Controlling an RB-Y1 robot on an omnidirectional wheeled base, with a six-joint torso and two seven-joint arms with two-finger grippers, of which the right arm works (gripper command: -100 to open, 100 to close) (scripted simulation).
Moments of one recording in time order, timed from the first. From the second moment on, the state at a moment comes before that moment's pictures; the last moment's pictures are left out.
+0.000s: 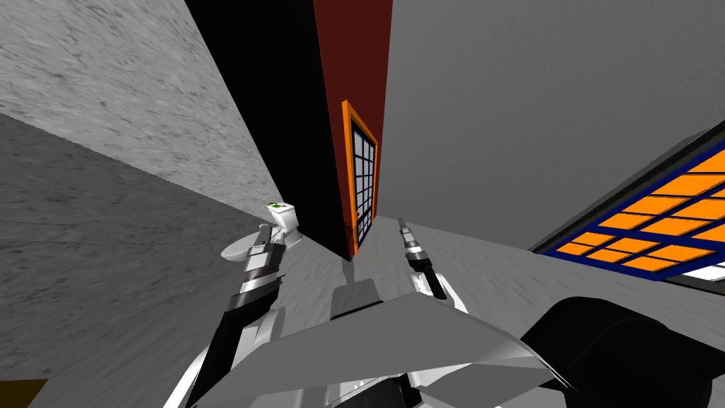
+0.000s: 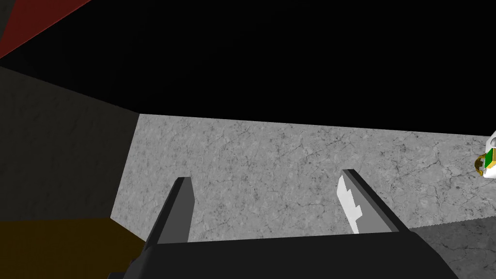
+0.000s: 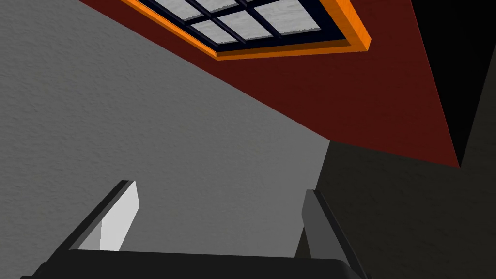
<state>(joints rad) 0.42 -0.07 -0.10 -2.02 0.09 -0.50 0.34</state>
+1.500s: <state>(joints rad) 0.35 -0.10 -0.14 -1.72 0.21 -0.60 0.54</state>
